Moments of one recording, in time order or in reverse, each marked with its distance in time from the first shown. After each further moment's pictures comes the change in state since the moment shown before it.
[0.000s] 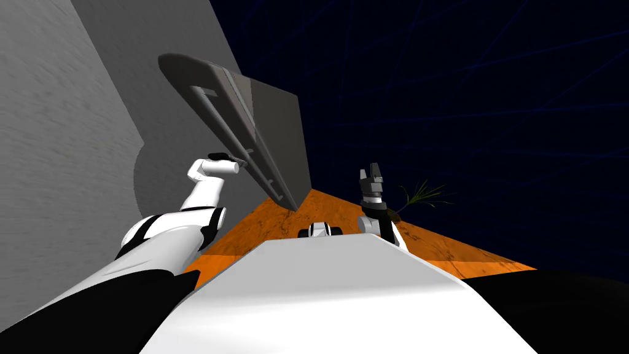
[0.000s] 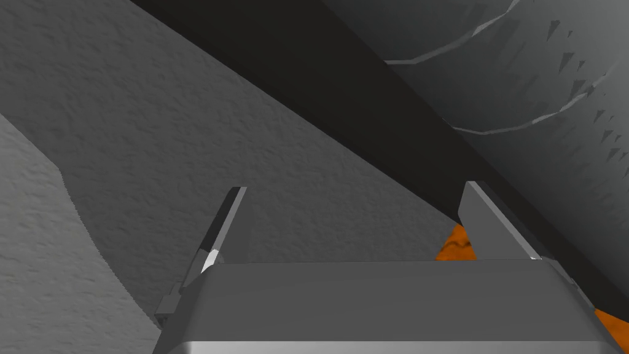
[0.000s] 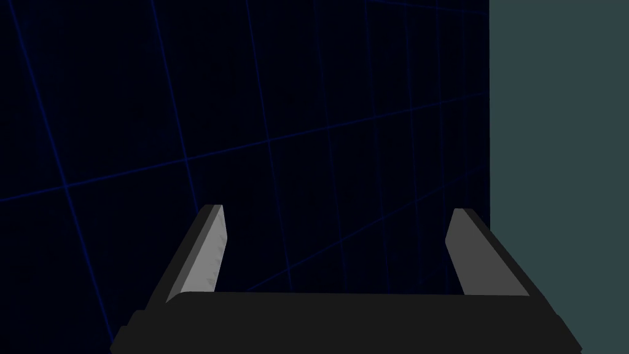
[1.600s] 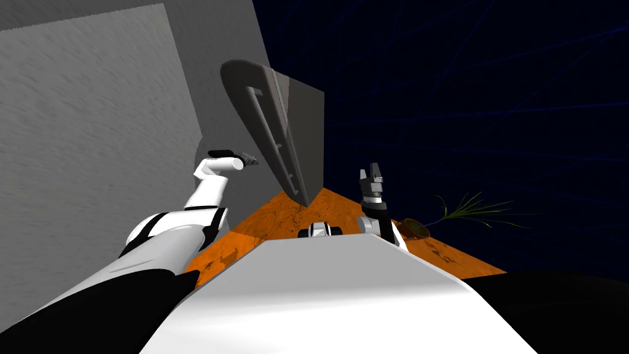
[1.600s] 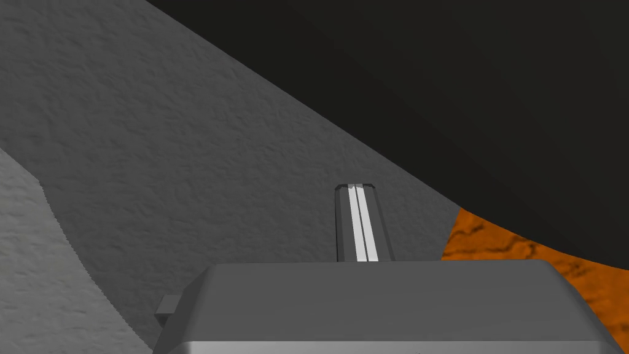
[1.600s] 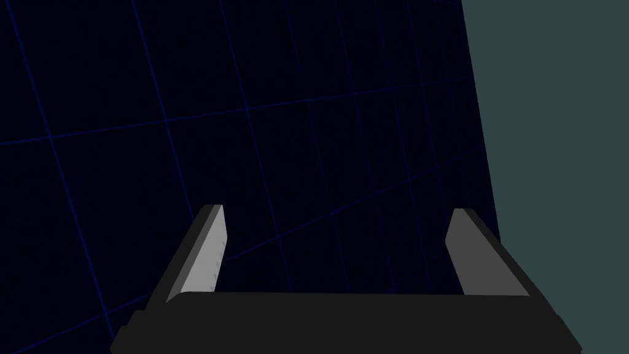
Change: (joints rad) left arm -0.007 -0.008 -0.054 -0.090 0.379 0.012 -0.312; right arm 0.000 0.000 0.000 0.000 0.000 0.000 0.000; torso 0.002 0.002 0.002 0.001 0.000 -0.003
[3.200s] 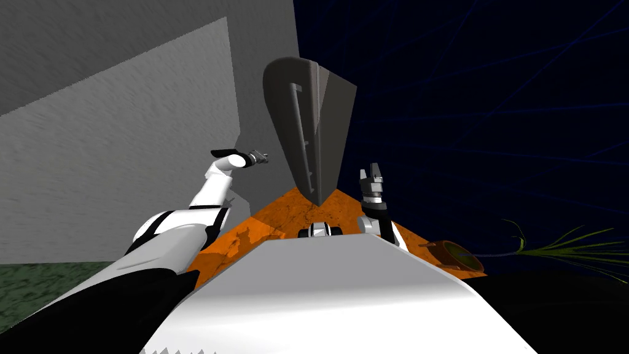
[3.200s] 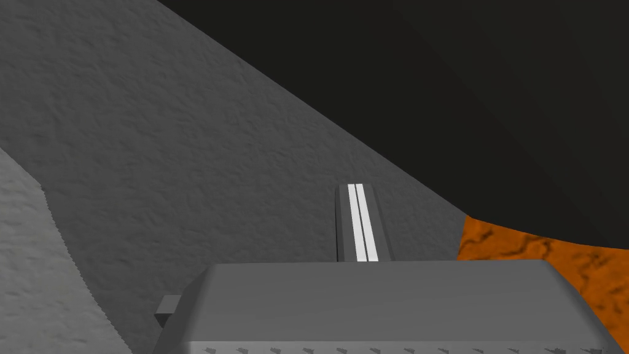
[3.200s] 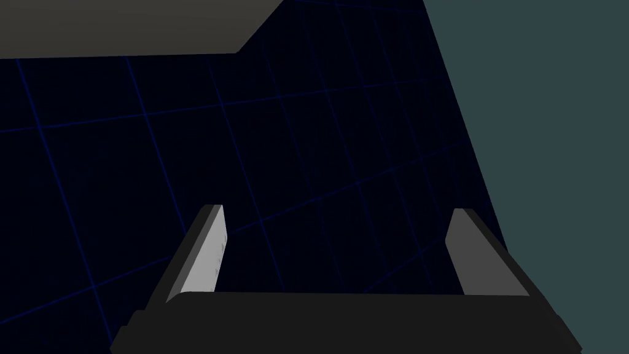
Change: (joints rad) left arm -0.008 -0.016 -0.048 -0.053 0.433 -0.014 -0.354; right arm 0.000 0.000 0.000 0.000 0.000 0.000 0.000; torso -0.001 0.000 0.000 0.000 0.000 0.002
